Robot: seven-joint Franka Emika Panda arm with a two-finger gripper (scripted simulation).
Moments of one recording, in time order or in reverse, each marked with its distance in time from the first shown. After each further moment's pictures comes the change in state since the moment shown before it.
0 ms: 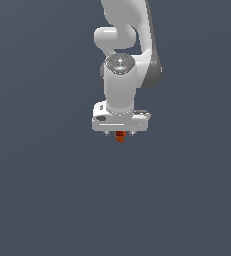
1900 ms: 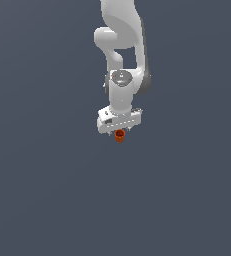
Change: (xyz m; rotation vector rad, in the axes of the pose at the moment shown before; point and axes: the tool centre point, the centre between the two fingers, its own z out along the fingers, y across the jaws) arm -0.073 0.002 0.082 -0.027 0.008 -0.337
